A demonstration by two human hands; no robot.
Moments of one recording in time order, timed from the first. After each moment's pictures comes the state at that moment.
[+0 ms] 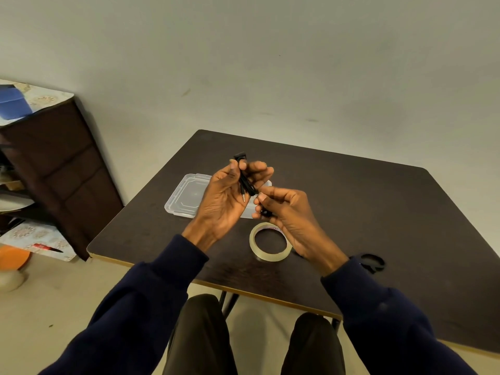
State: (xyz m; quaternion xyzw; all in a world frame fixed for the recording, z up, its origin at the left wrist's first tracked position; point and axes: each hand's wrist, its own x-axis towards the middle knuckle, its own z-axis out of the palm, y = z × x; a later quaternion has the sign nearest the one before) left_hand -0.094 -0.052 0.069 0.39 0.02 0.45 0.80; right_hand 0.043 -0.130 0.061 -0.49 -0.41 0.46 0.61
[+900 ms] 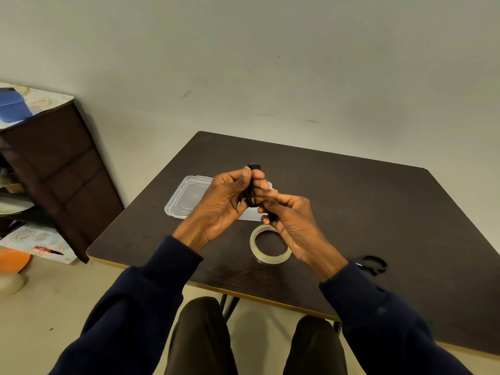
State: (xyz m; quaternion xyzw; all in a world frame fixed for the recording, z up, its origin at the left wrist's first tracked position) left_hand -0.103 -0.055 0.082 0.48 0.11 0.36 0.79; right_hand 0.038 -0.129 0.058 -0.49 -0.35 0.48 0.64
